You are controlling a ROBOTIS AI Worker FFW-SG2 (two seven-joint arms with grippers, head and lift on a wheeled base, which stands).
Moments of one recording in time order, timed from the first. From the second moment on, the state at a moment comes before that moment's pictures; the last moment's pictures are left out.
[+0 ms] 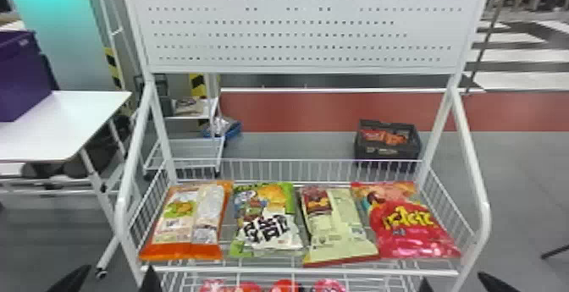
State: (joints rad) left arm 0.74 0.29 0.00 -2.14 0.21 -0.24 0.15; right arm 0.76 -0.22 0.00 -2.21 -0.16 -0.08 0.00
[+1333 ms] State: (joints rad) left arm 0.61 0.29 -0.08 -2.12 0.21 -0.10 0.15; right arm 0.76 -0.21 0.02 -2.21 -0.15 -0.08 0.00
